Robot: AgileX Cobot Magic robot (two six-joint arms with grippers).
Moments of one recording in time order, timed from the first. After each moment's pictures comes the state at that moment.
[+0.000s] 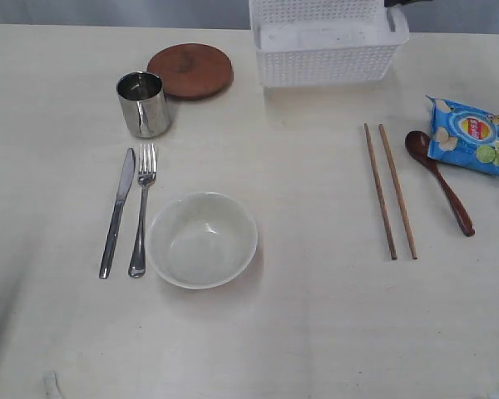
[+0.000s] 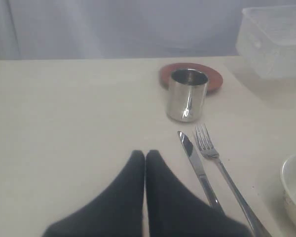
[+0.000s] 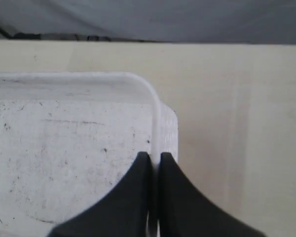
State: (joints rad) left arm -0.13 0.00 0.00 -0.17 0.34 0.11; right arm 0.02 2.27 -2.05 0.37 0.86 -0.22
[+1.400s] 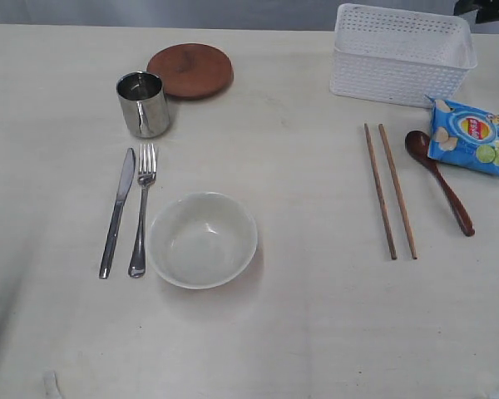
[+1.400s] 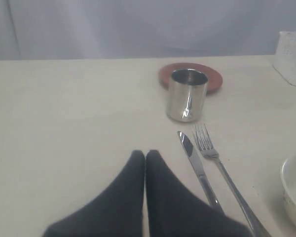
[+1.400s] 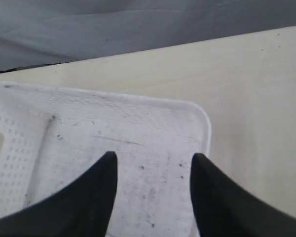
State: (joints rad) left arm -0.13 0.00 0.00 -0.17 0.34 0.11; right arm -0.22 2.37 -2.11 0.52 0.88 -0.37
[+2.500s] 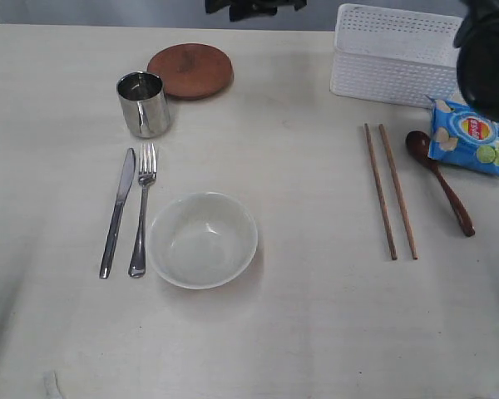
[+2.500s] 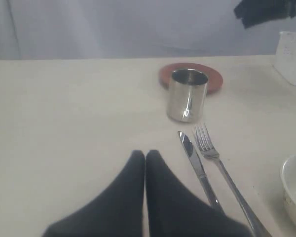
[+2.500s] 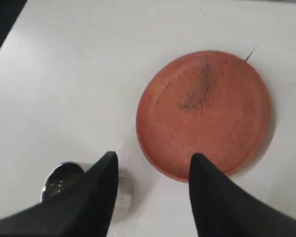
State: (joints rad) left arm -0.13 0.00 0.00 -0.17 0.34 0.11; right arm 0.37 2.45 -2.30 0.67 0.94 -0.21
